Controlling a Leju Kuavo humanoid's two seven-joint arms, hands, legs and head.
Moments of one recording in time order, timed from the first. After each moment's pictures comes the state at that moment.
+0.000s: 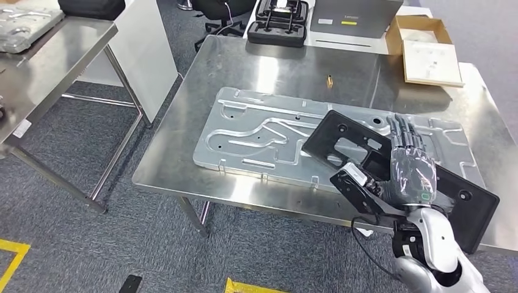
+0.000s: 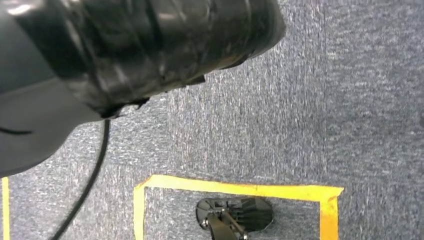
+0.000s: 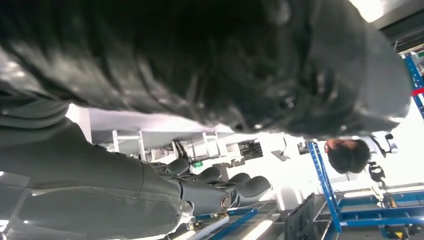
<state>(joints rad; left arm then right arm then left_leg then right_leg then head) -0.11 0.16 -0.85 -0.26 0.75 0.24 -0.24 -0.21 -0.56 0.40 -1.93 0.89 -0.19 0.69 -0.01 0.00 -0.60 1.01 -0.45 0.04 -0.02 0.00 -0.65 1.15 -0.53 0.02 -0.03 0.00</state>
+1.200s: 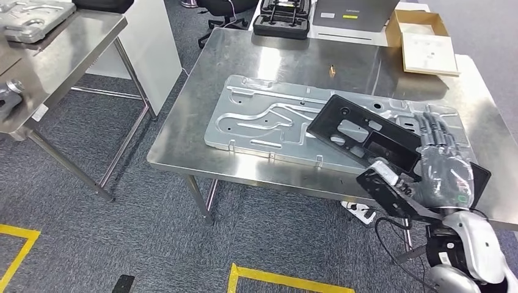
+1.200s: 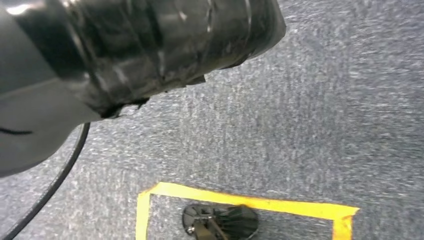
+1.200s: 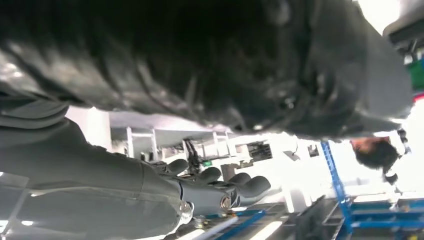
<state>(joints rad) -0.10 0.16 -0.83 -0.25 0.79 0.25 -0.28 -0.13 -0.63 0.22 -2.09 0.80 -0.05 0.70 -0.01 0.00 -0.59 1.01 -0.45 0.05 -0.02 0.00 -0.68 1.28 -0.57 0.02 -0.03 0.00</state>
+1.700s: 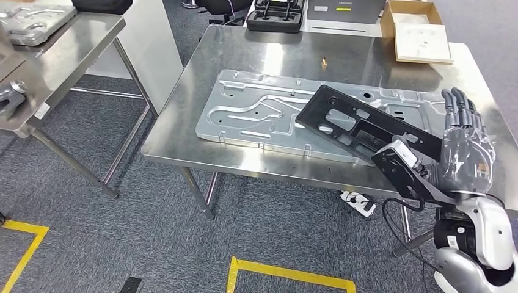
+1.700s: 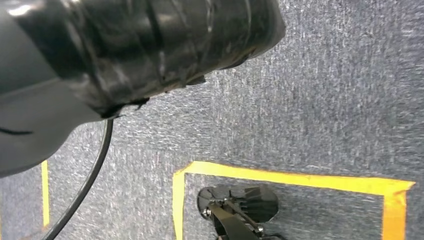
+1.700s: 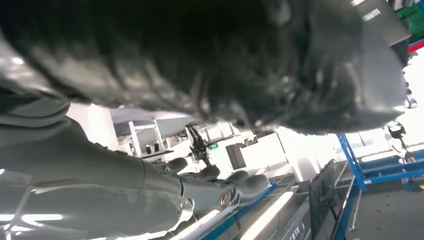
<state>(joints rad) -0.10 0.17 -0.83 -0.25 0.74 0.20 -0.16 -0.22 -0.63 0.21 -2.05 0.82 -0.12 0.70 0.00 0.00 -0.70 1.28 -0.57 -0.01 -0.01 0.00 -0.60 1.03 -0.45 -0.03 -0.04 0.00</state>
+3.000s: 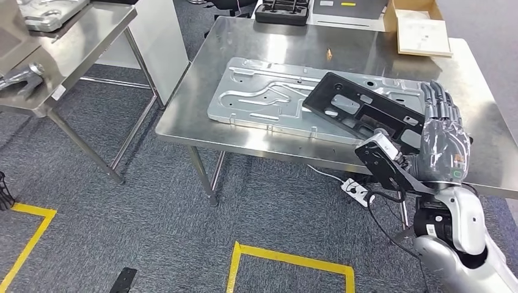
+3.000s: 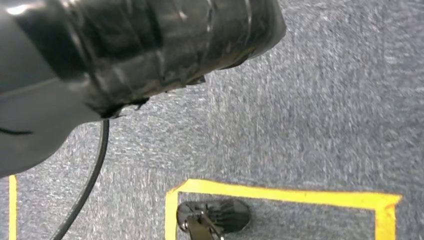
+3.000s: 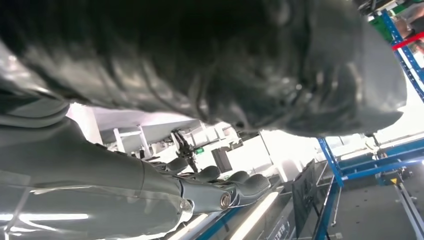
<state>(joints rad) -0.13 0.19 -0.83 -0.25 0.74 0.21 -0.24 -0.31 -0.60 0.33 -1.96 0.82 -0.22 0.70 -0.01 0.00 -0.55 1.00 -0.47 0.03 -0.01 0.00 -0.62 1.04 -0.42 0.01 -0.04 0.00</state>
